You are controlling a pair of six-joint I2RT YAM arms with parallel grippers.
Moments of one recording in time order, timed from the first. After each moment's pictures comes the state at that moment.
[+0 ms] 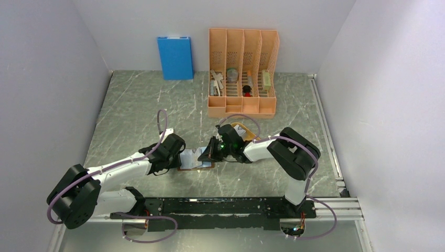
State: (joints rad) left arm -0.71 1.19 0.49 -0.35 -0.32 -0.81; right arm 0.83 1.82 0.74 0.42 -0.40 1.07
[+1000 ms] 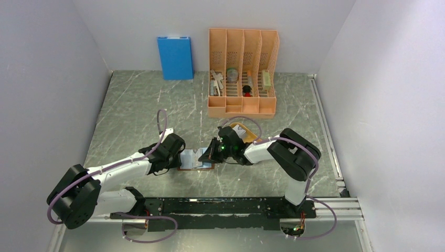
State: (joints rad) left arm -0.70 1.19 0.49 -0.35 -0.31 -0.81; right arm 0.84 1.81 0.71 0.44 -0.34 1.12
